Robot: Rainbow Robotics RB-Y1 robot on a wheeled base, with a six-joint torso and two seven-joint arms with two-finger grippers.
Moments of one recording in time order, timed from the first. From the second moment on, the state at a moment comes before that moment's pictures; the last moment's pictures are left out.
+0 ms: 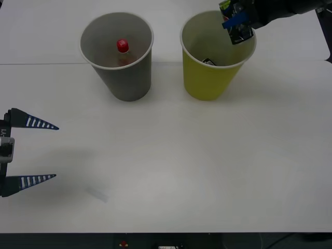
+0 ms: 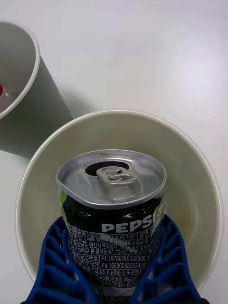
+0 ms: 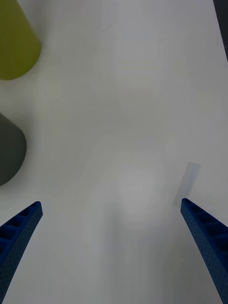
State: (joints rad) right arm -1.16 -0.96 0.57 -1.34 1.67 -1.09 -1.28; left arm 0.26 1.13 0.26 -2.01 -1.31 -1.13 -0.09
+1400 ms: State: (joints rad) right arm -0.98 -1.09 0.31 -1.50 1.47 -1.20 -1.09; left arm 0.26 1.13 0.26 -2.01 -1.31 -1.13 -0.09
